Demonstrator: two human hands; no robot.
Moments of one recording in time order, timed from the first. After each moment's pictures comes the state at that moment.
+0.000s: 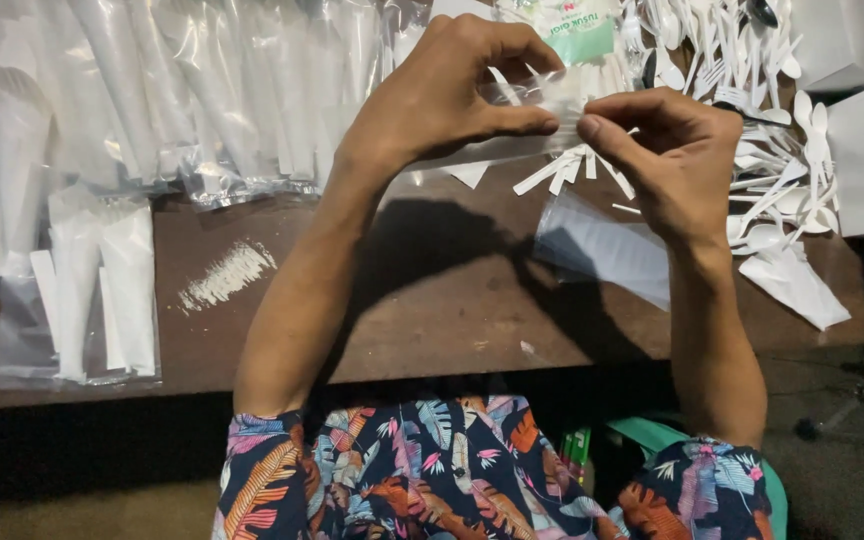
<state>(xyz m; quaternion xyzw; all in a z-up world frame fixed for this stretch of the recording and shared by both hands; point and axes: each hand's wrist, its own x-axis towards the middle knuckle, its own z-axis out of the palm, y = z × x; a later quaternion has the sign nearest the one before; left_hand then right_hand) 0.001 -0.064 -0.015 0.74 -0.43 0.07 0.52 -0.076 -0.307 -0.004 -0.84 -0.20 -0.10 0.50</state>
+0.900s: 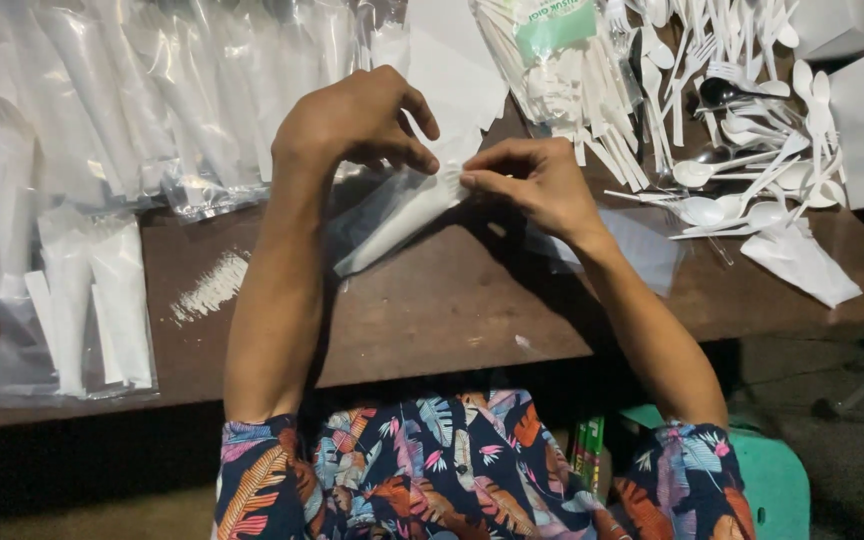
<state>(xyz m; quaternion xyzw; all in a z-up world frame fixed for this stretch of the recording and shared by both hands) 0.000 -0.039 -0.005 0.85 -0.12 -0.36 0.38 -0.065 -0.266 -0.064 -0.84 -0.11 0.06 0.53</state>
